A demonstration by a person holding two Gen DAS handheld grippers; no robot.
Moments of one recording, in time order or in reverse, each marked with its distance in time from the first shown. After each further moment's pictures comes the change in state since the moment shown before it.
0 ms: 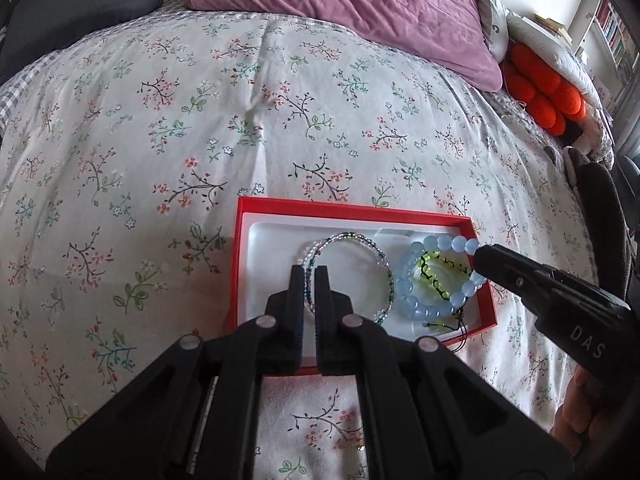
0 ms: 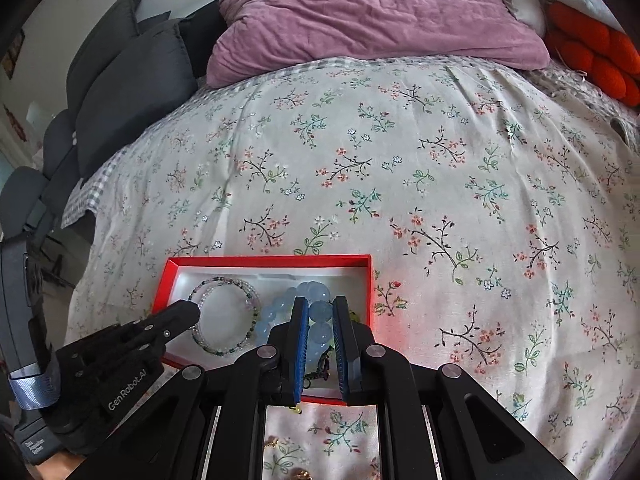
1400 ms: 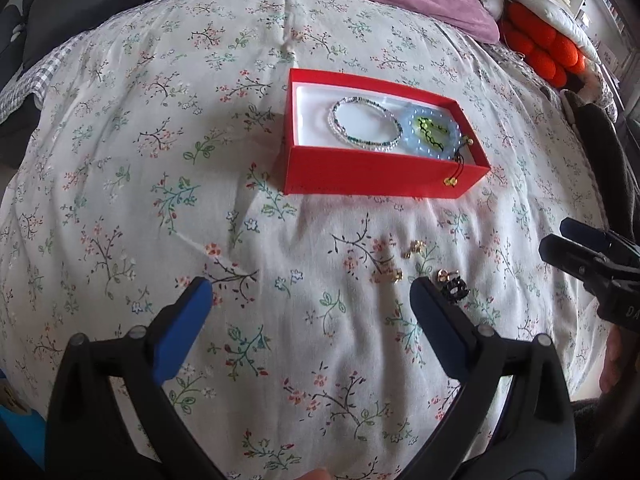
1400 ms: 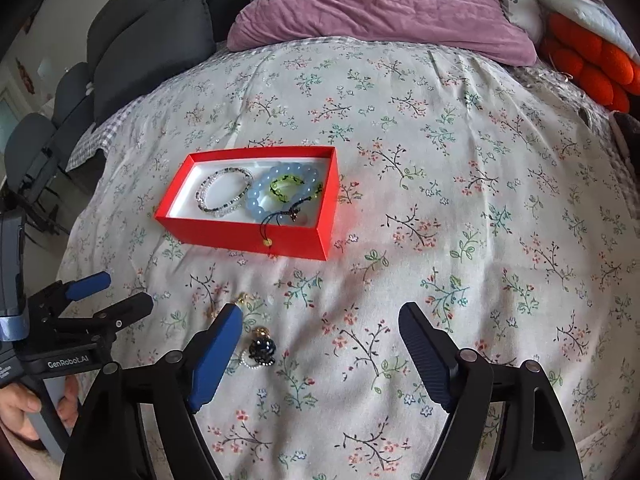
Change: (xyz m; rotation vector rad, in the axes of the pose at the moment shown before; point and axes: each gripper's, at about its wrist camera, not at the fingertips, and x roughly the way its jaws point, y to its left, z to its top) left arm -0.059 0.010 -0.095 0.048 0.111 0.089; right arm -0.073 -0.021 -0.089 -0.115 0.091 -0.043
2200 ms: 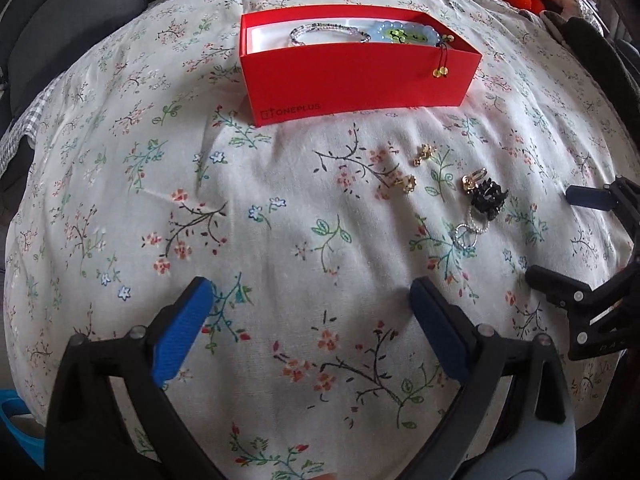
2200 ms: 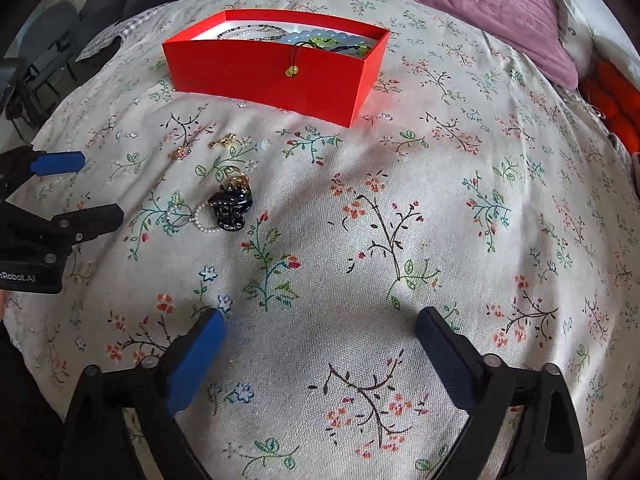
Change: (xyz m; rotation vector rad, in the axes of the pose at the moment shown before) left arm 0.033 -0.021 -0.053 0.208 -0.021 0.095; right arm 0.064 0.011 -0.087 -0.265 0.071 -0.103
